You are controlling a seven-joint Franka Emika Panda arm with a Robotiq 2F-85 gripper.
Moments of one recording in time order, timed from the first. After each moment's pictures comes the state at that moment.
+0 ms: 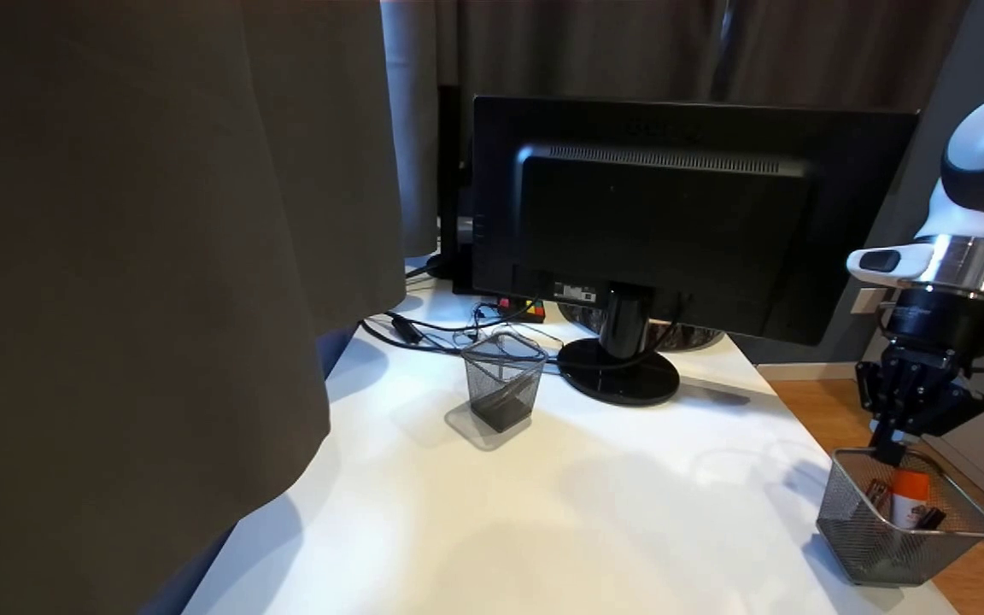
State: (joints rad) arm -0.09 0.36 0.07 -2.23 0.49 2.30 -1.43
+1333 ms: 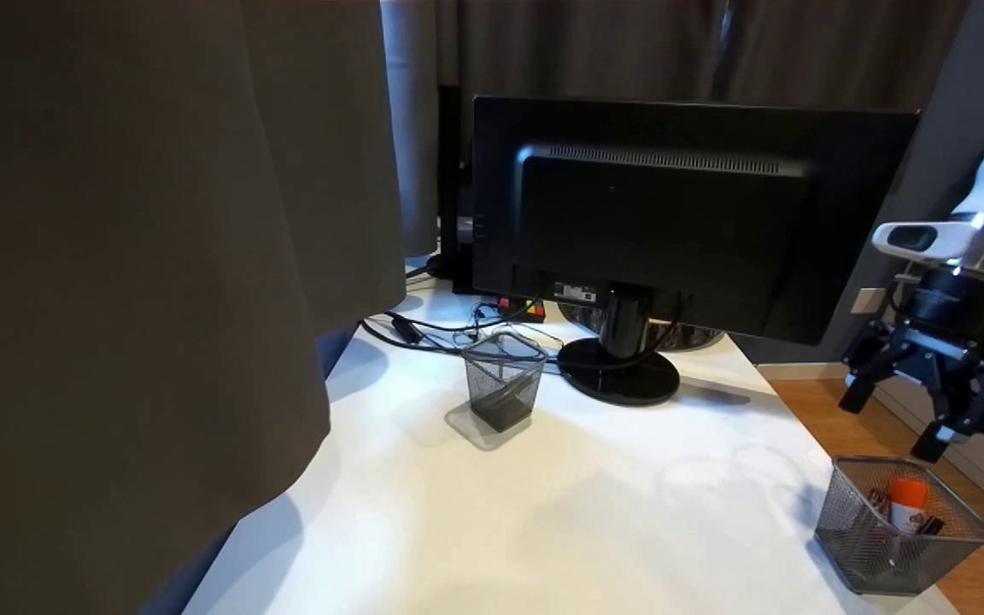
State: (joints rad) arm -0.09 0.23 0.14 -2.38 0.53 2.51 -1.51
